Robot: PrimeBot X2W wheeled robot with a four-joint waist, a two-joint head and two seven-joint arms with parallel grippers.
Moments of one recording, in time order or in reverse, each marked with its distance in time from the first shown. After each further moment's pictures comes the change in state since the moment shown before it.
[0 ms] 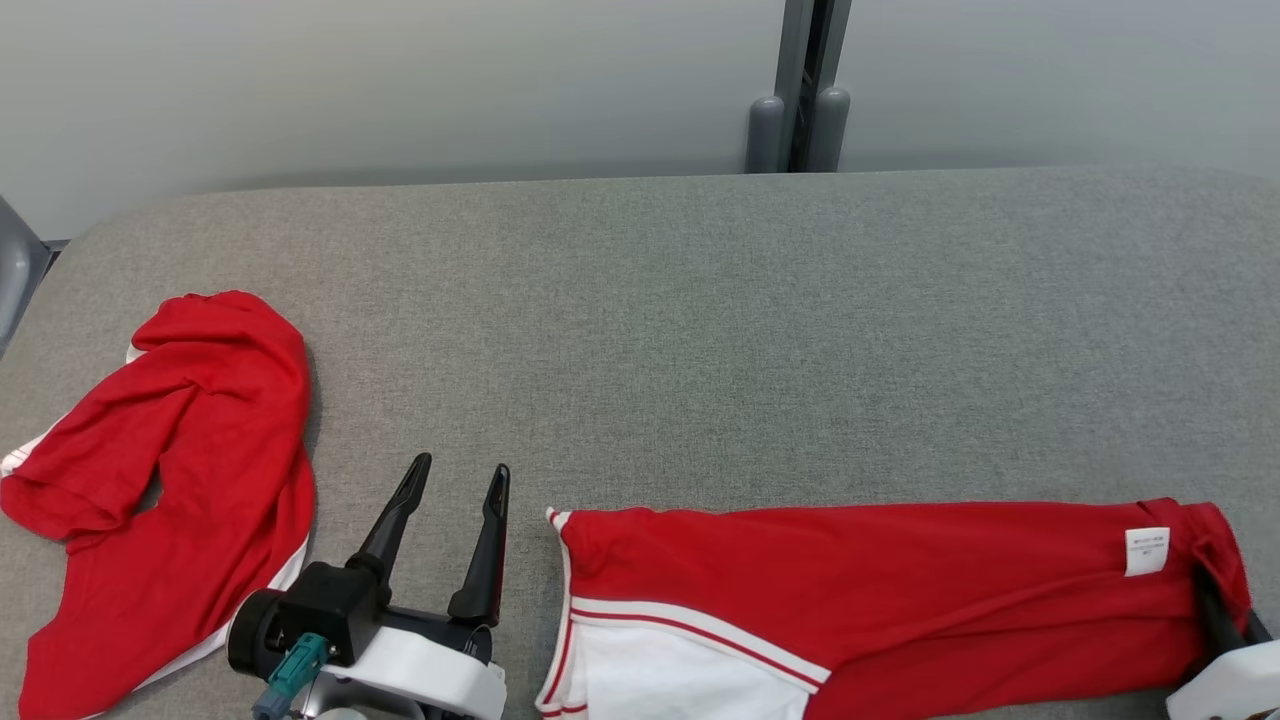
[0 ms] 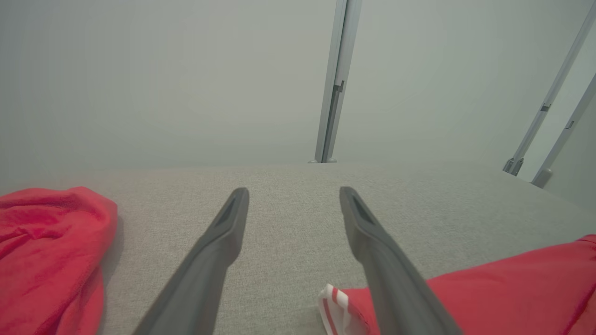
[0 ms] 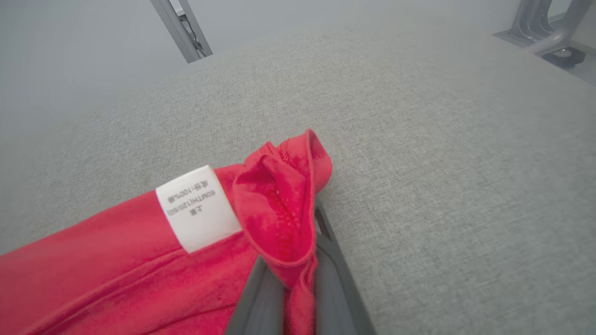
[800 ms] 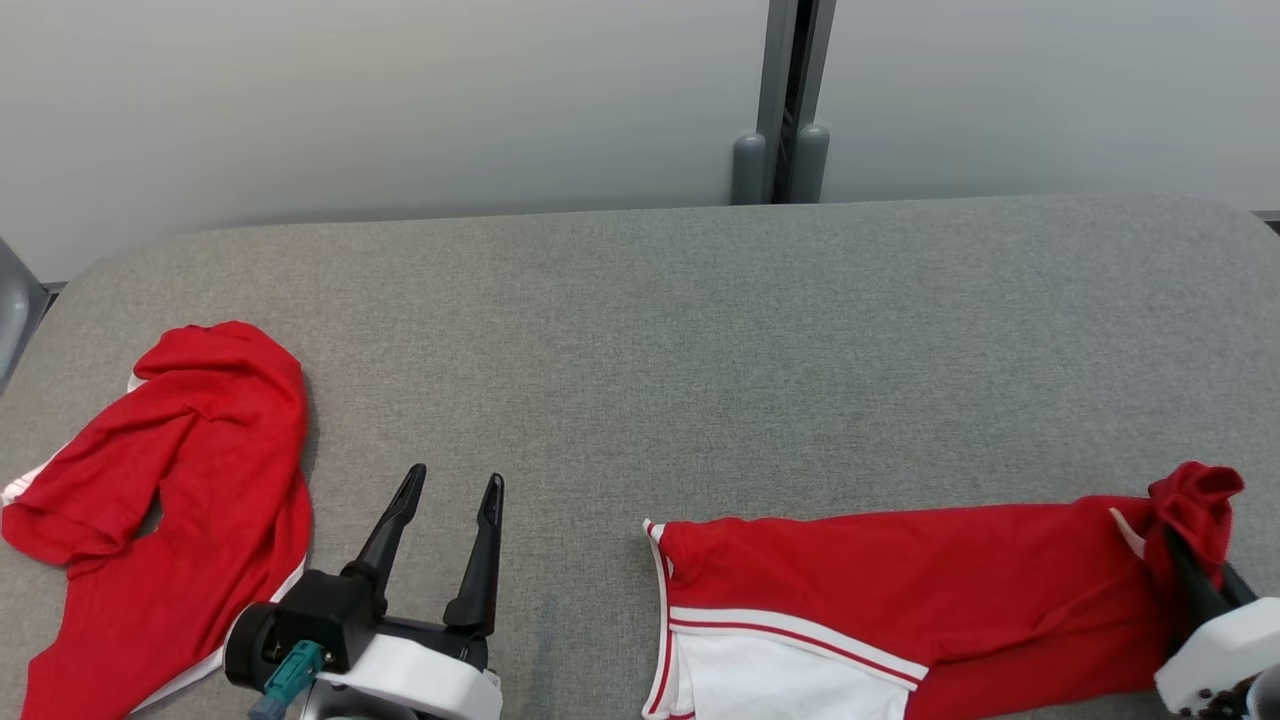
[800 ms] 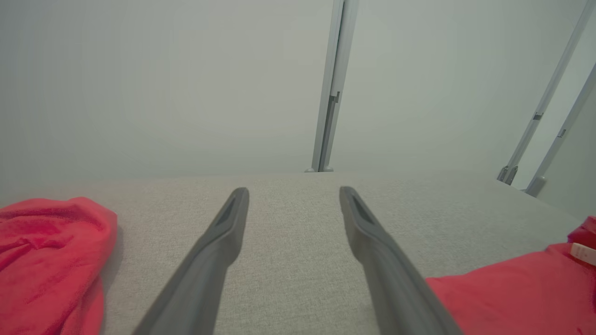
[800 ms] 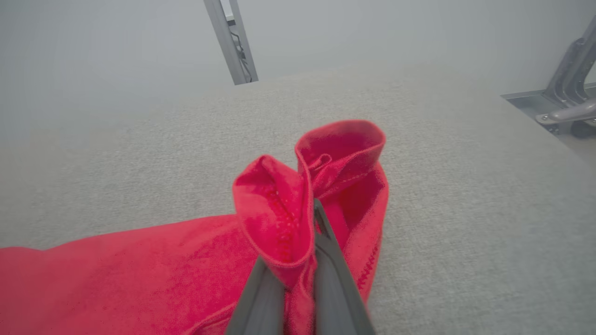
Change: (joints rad) left arm 0.007 0.000 0.003 0.011 -0.012 0.008 0.000; right arm -0.064 -0.146 0.203 -0.037 0.058 0.000 0.000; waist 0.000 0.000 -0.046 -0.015
